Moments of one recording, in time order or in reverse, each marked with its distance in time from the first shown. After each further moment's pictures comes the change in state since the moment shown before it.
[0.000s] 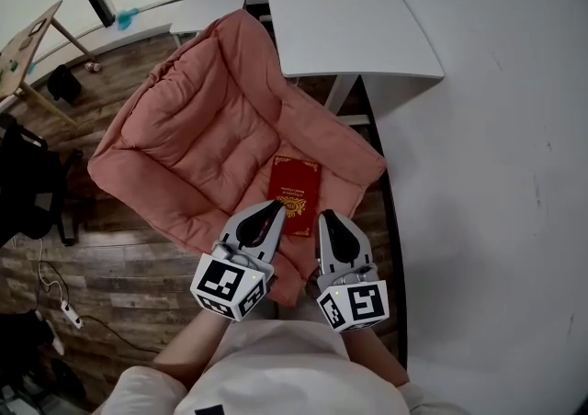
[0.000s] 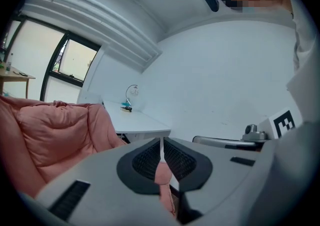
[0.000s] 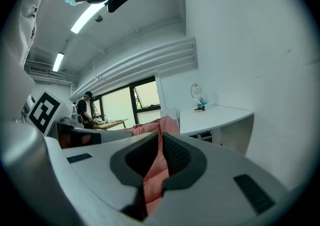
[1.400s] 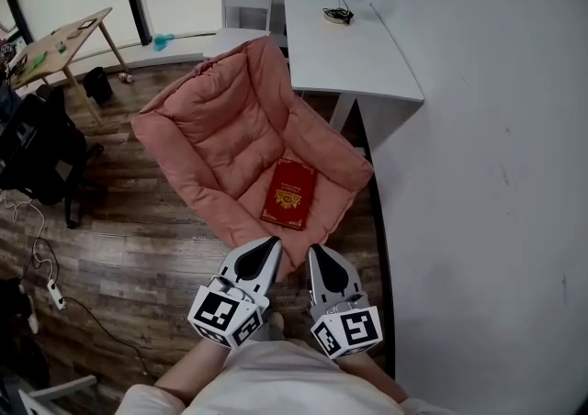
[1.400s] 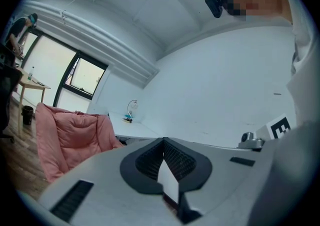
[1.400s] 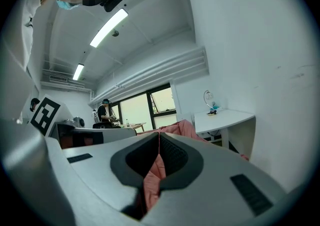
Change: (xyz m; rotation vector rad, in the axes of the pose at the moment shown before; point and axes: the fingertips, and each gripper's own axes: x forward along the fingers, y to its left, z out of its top) left arm -0.168 -0.156 -0.024 -0.003 -0.174 0.068; right arm -0.203 0.082 0.006 -0.010 -0.063 0.165
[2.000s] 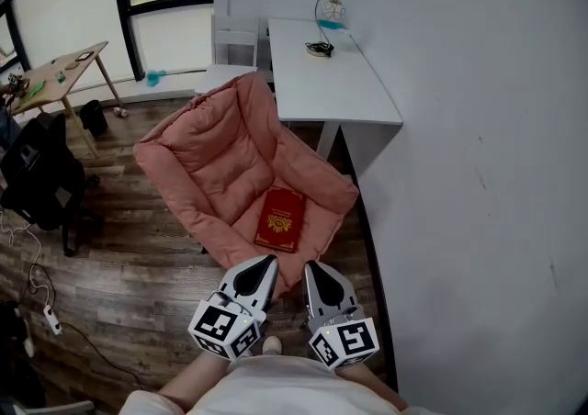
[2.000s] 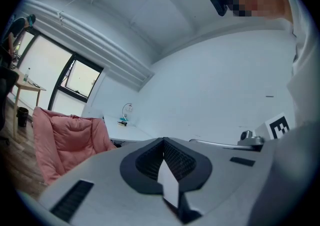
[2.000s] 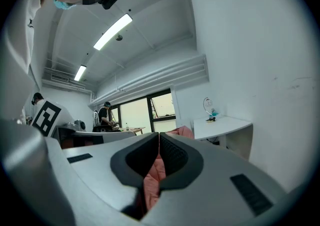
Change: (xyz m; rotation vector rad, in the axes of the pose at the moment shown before) left arm -0.022 -0.030 0.009 0.017 -0.027 -0.054; right arm -0.034 0.013 0.020 -0.028 -0.050 -0.011
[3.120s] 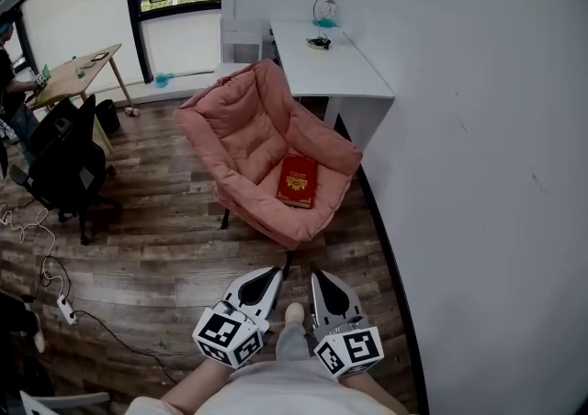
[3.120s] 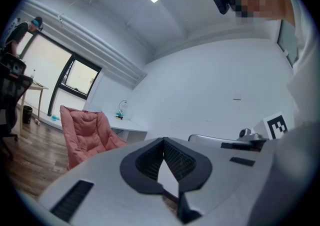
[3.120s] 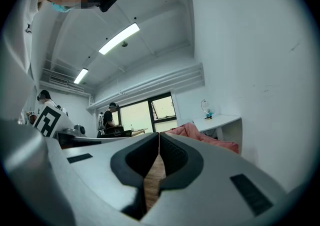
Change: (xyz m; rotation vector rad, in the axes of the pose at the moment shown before) left arm -0.256 -0.085 -0.044 -0.005 0.046 -0.070; right arm -0.190 0.195 -0.035 0.026 -0.040 -0.071
